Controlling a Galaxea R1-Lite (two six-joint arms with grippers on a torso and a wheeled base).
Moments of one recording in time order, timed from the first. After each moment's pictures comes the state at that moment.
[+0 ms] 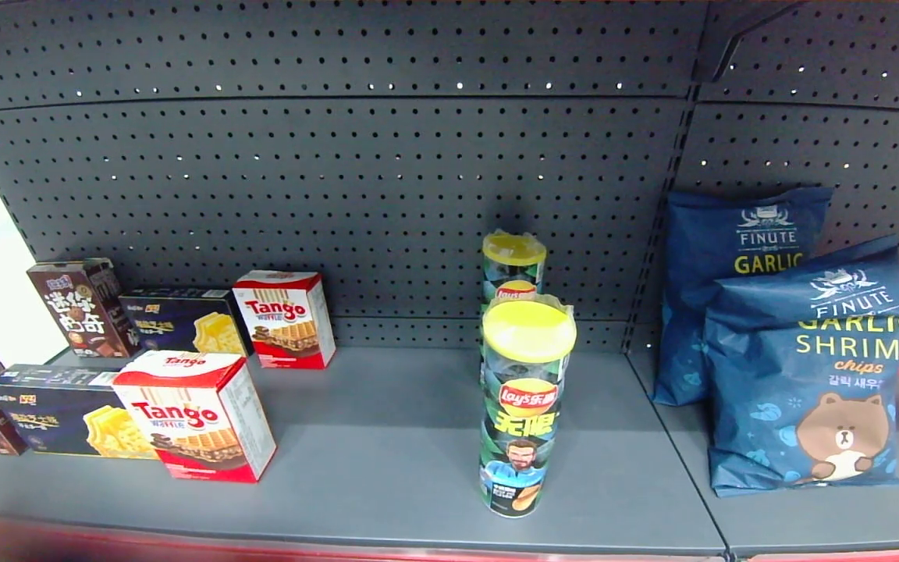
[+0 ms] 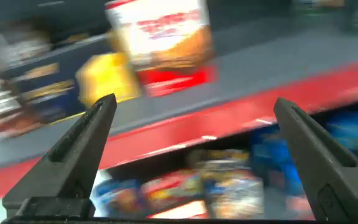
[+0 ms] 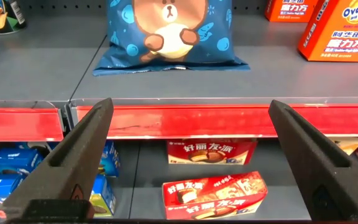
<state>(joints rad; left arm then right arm) 0.00 0.00 -0.01 -0.05 -0.14 0.23 -0.07 0.08 0.00 0.00 0.02 -0.01</state>
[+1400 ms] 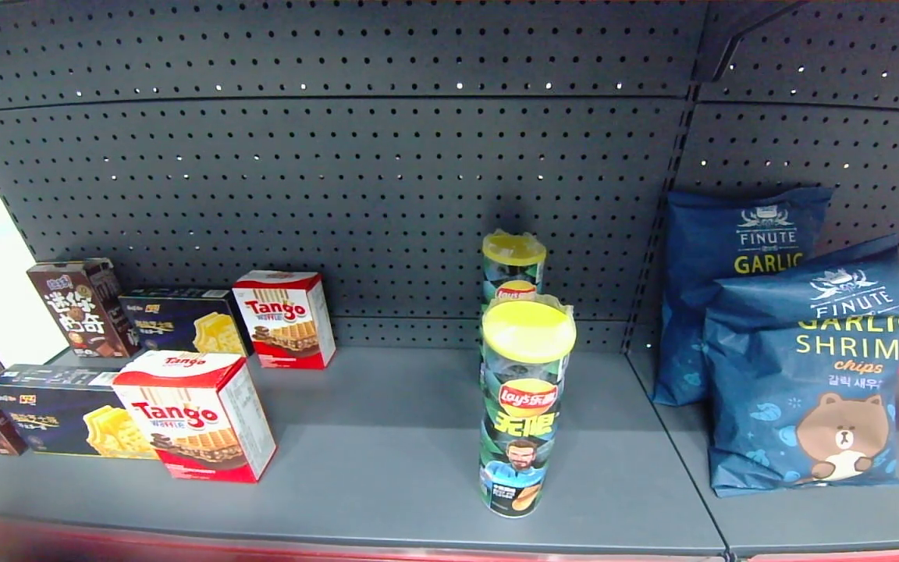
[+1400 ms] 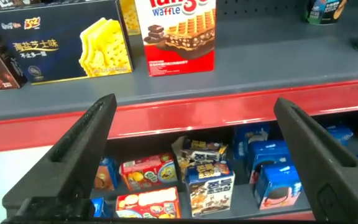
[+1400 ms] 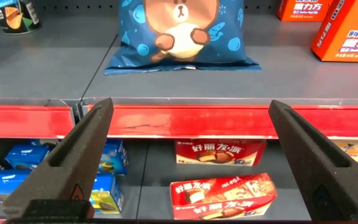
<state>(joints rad) 0.00 0.00 0.00 0.00 -0.13 0.05 -0.07 0.08 0.00 0.00 0.06 0.01</state>
